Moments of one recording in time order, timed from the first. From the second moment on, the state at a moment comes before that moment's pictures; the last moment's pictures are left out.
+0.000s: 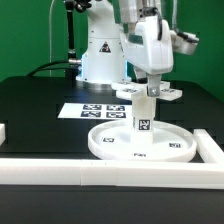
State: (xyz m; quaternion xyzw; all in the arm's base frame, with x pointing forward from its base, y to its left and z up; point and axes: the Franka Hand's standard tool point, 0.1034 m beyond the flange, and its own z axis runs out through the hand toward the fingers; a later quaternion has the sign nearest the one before) arm 0.534 0.047 0.110 -0.74 0.66 0.04 0.07
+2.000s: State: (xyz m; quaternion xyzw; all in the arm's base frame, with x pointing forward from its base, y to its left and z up) arm 0.540 0.048 0.120 -0.99 -0.14 -0.01 0.09
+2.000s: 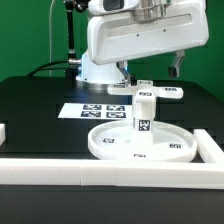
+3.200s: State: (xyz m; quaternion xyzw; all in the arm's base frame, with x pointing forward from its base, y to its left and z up) arm 0.538 0.038 0.104 -0.97 -0.22 -0.02 0.08
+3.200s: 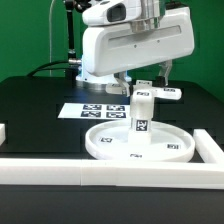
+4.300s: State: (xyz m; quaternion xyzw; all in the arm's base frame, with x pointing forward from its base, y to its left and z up) arm 0.540 0.034 0.113 -0.96 -0.28 0.00 0.05
